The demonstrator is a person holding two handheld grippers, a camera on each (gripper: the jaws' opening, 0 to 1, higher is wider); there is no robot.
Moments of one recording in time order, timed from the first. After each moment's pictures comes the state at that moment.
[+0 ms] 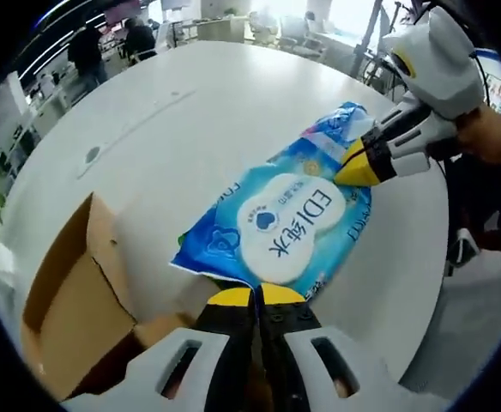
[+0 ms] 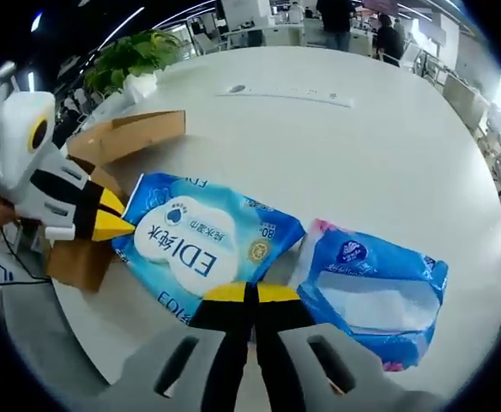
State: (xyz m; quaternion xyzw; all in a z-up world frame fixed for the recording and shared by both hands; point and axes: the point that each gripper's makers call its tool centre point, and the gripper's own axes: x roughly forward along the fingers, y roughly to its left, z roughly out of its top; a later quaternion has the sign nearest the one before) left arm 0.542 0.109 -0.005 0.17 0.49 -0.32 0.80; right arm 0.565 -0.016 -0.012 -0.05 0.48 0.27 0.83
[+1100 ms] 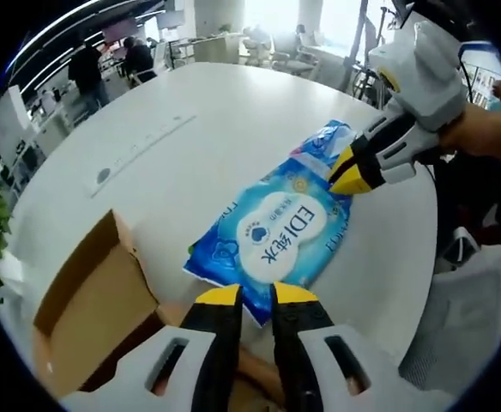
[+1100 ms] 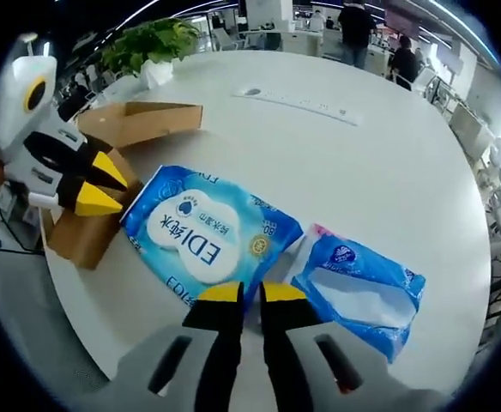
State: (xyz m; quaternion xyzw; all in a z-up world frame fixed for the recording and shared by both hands) left arm 0.528 0.114 0.031 0.15 0.45 -0.34 0.81; right arm 0.553 -0.023 0.011 -0.12 0.45 0.29 0.83
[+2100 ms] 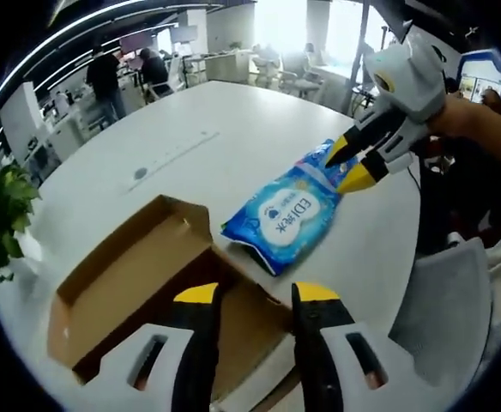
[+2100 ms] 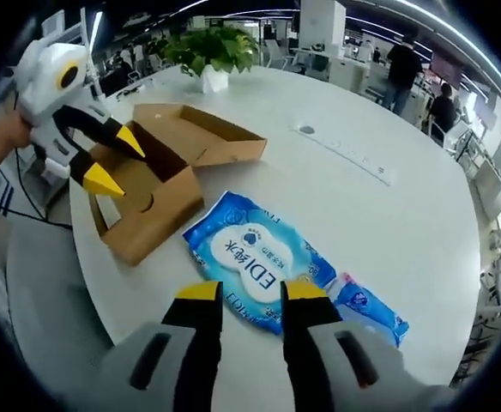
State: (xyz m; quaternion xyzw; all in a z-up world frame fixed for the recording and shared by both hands) left arm 0.492 0.186 0.088 0.13 0.41 -0.31 0.85; right arm 0.528 0.032 0.072 -0.18 0.40 0.39 0.81
